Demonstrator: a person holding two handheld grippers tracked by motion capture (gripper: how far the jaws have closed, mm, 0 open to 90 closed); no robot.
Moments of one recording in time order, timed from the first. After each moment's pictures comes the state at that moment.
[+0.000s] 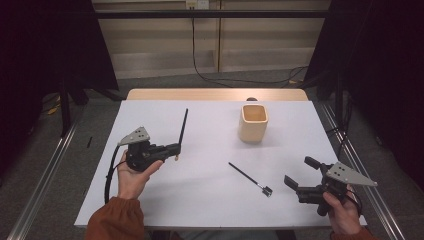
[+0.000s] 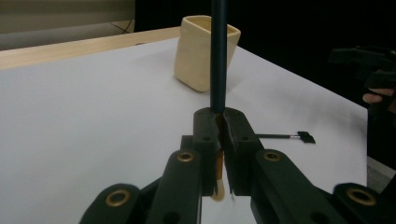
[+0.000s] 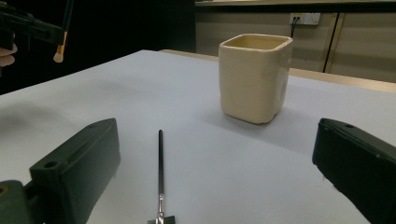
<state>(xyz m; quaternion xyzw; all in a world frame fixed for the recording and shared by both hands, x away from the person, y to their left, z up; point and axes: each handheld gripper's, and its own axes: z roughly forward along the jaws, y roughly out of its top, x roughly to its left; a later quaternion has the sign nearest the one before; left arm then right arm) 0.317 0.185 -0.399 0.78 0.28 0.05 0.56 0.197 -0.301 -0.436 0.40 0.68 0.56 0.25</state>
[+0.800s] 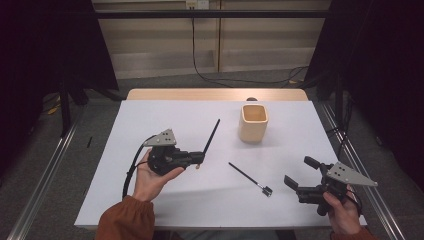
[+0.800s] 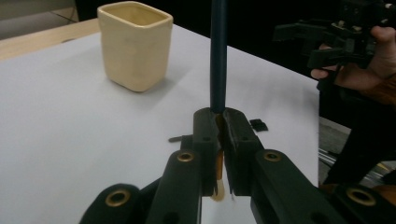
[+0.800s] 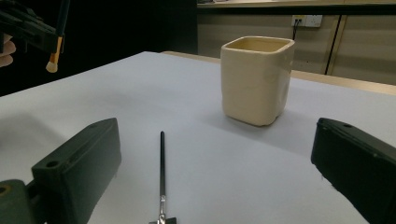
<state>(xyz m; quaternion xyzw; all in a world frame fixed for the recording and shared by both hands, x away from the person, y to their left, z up) 0.307 0.132 -0.388 0.81 0.21 -0.01 0.54 0.197 -0.301 -0.436 0.40 0.68 0.56 0.25</state>
